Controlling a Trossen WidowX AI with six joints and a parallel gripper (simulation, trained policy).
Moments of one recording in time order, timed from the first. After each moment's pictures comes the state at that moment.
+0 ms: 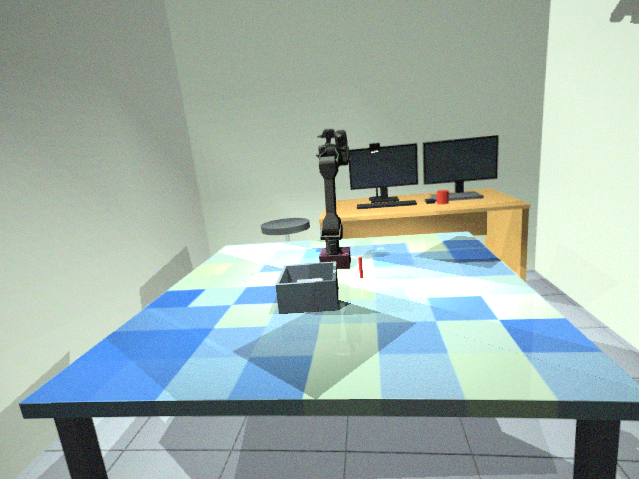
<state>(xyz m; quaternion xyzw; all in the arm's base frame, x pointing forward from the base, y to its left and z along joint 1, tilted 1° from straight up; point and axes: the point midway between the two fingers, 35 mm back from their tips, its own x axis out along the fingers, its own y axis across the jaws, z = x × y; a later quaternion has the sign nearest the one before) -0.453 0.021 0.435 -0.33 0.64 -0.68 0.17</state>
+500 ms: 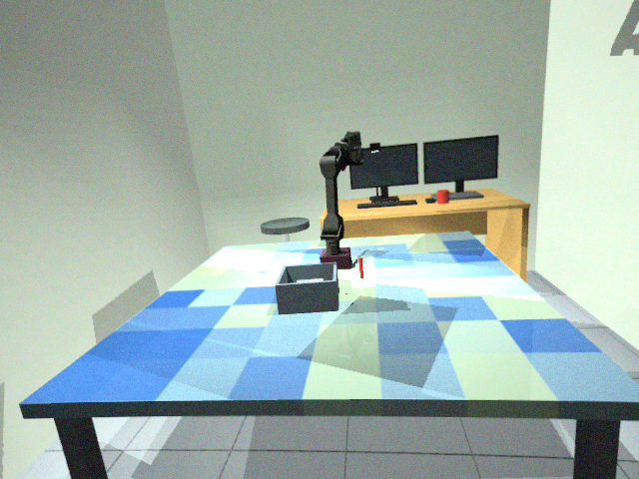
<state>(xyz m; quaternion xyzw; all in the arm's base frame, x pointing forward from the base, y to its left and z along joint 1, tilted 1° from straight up) -0.447 0.118 0.409 -0.17 0.51 -0.83 0.12</state>
